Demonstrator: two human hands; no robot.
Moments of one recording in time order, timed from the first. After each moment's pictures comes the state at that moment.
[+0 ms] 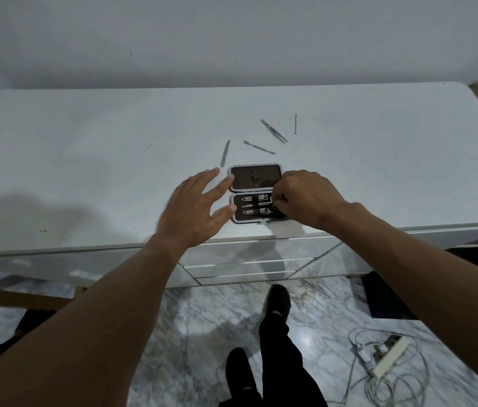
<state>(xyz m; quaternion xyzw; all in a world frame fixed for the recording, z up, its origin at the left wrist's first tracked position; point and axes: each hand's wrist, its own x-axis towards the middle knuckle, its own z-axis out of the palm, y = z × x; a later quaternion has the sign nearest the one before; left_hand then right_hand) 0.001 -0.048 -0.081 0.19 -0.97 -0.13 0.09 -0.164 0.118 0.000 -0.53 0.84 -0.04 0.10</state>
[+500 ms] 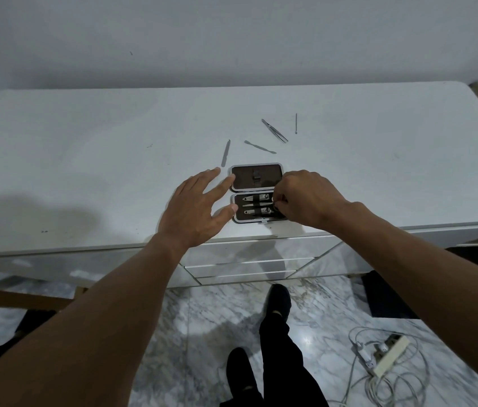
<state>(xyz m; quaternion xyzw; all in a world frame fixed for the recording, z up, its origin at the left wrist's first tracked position) 0.001 -0.049 -0.079 0.19 -0.97 -0.13 0.09 -0.166 0.115 -0.004 -0.52 0.84 -0.01 0.10</state>
